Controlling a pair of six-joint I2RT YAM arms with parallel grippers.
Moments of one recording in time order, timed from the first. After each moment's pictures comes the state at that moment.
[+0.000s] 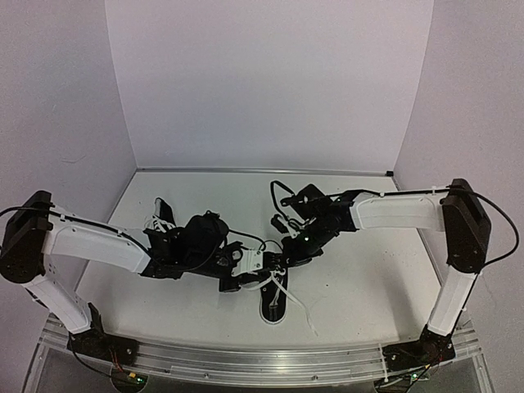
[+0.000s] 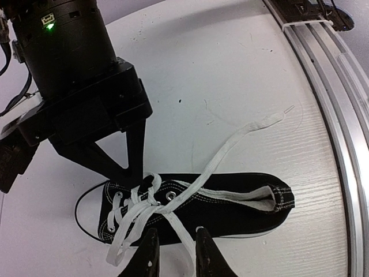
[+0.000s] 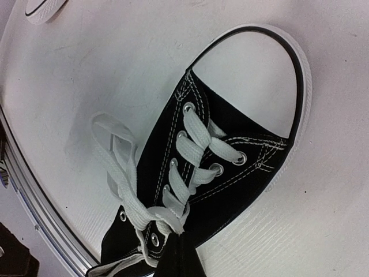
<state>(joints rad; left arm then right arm) -1.10 1.56 0.84 0.12 0.20 0.58 0.83 1.84 1.28 -0.56 -0.31 0.31</state>
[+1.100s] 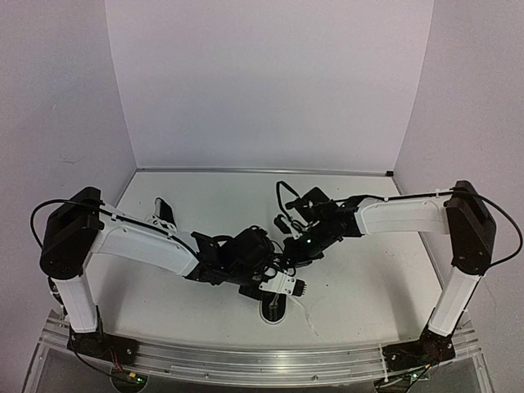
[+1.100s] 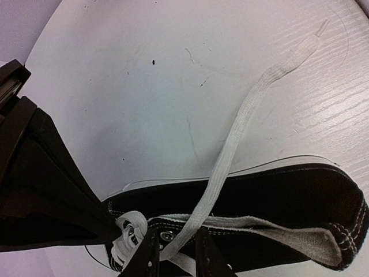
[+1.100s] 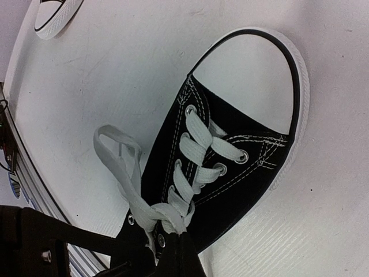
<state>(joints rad) -1.19 1.86 1.13 -0.09 -0.05 0.88 0.83 1.80 1.20 -0.45 -0.33 0.38</state>
